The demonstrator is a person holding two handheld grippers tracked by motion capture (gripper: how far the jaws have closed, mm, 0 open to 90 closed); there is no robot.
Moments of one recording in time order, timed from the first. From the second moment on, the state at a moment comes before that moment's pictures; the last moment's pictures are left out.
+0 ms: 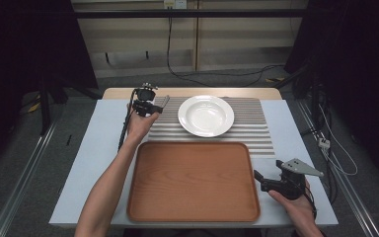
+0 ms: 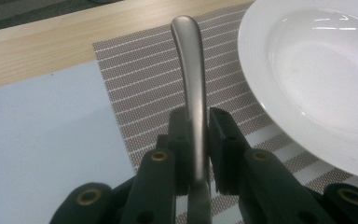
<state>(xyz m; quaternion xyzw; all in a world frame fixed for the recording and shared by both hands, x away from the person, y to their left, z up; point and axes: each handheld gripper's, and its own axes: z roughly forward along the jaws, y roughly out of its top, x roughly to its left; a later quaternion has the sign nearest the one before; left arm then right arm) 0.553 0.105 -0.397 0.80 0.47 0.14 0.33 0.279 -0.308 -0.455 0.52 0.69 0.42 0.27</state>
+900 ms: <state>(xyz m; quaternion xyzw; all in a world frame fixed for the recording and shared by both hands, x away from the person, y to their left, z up) 0.495 0.101 -0.380 0.82 0.43 0.14 0.34 0.278 -0.311 -0.455 0.52 0.69 0.42 0.27</state>
